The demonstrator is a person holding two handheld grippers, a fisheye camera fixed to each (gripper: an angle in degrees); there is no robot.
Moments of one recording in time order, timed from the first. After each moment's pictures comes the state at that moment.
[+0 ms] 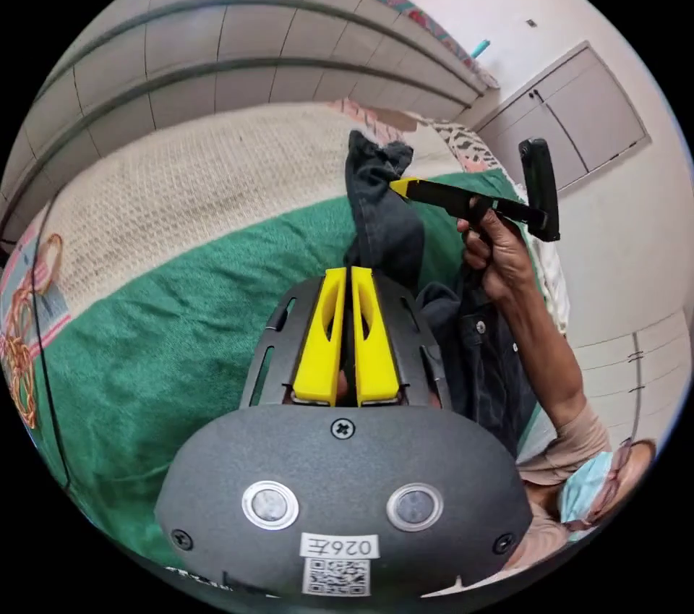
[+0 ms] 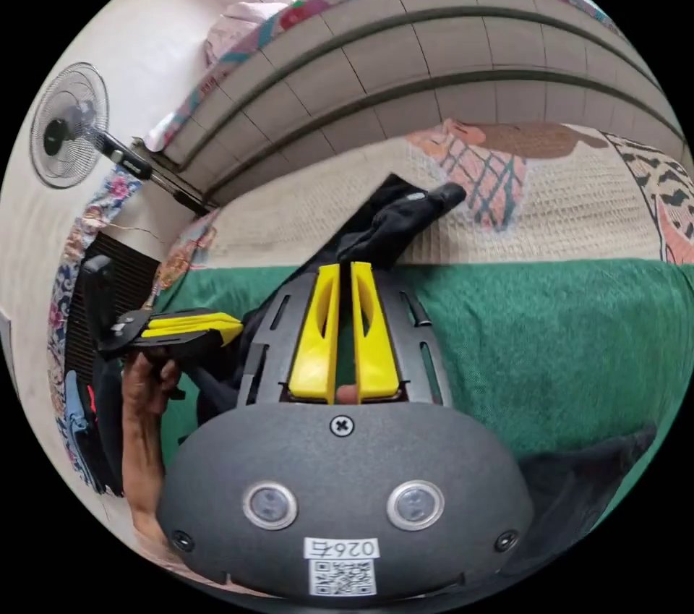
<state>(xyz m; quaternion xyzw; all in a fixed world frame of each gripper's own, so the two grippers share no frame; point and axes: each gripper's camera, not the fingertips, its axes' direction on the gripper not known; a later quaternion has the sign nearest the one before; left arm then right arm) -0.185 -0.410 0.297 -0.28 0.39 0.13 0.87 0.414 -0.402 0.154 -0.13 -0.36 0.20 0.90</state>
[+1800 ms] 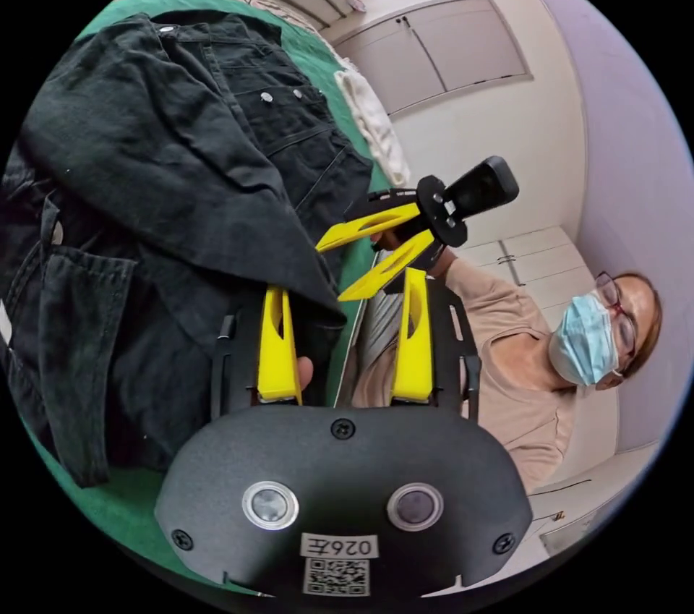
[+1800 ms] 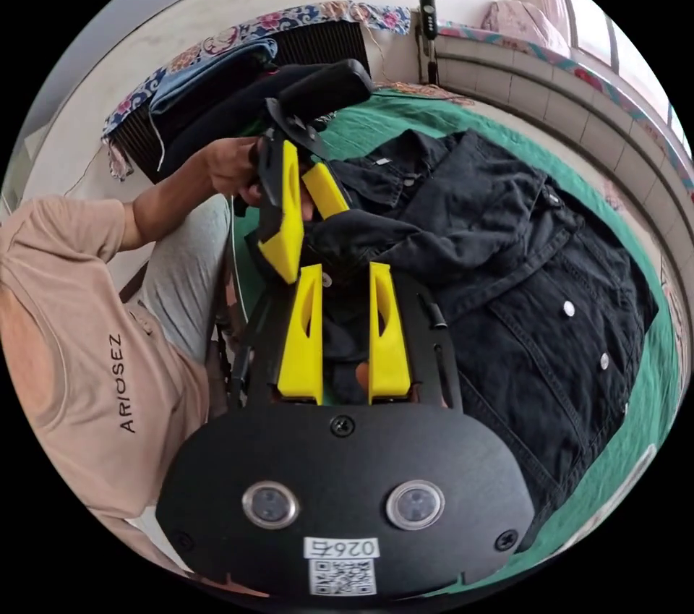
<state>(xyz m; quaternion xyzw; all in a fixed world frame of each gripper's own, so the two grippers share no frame) -0.029 -0.122 0.086 -0.38 0.64 0.14 0.65 0.337 -0.154 -0.182 -0.04 -0.48 -0.22 0.85</state>
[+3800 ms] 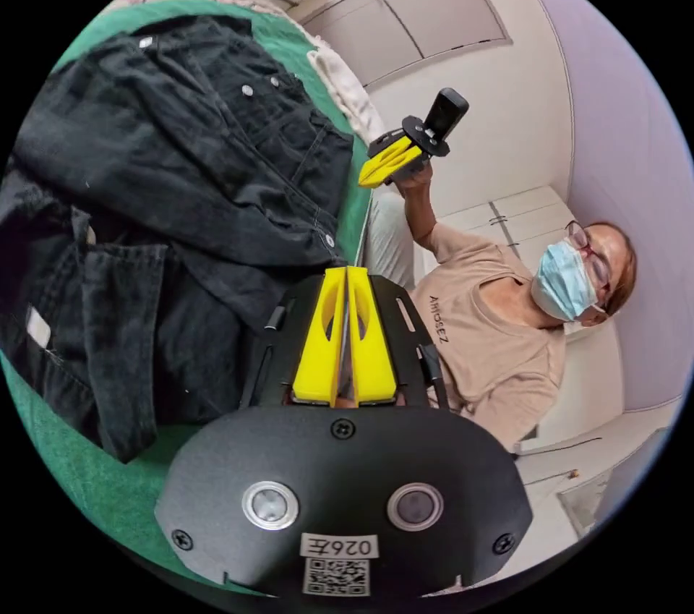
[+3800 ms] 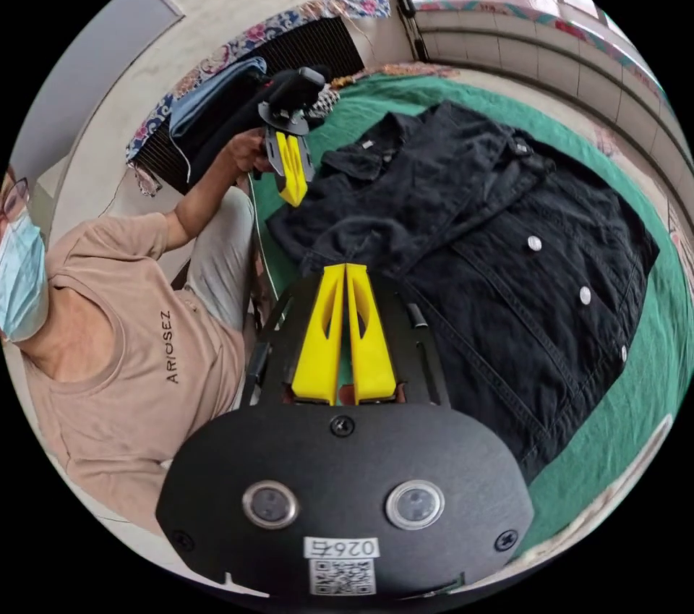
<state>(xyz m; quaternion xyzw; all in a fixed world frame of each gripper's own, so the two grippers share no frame) -0.074 -0.195 -0.013 -0.38 0.65 0.22 0.62 0.387 -0.220 -0.162 -0.11 -0.53 -0.19 0.82</state>
